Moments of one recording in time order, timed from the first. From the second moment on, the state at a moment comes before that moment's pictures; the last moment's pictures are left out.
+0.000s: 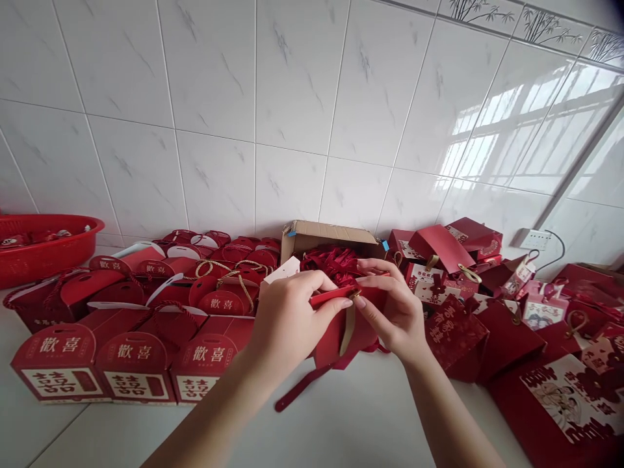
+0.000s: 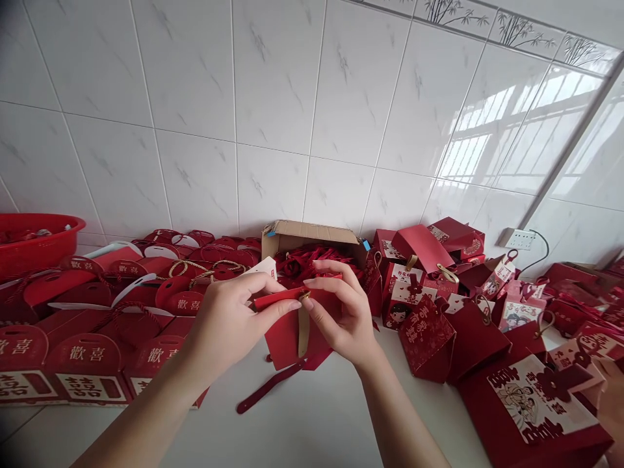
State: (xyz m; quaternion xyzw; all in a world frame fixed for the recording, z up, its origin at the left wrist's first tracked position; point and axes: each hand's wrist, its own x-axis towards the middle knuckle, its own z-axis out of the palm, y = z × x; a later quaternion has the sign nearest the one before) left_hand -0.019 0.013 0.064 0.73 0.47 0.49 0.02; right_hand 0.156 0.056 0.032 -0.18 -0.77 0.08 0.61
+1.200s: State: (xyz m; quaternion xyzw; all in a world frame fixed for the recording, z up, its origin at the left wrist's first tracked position) left_hand -0.022 0.011 0.062 0.77 0.41 0.49 -0.02; right_hand 0.172 0.045 0.044 -0.18 -0.81 -0.04 0.56
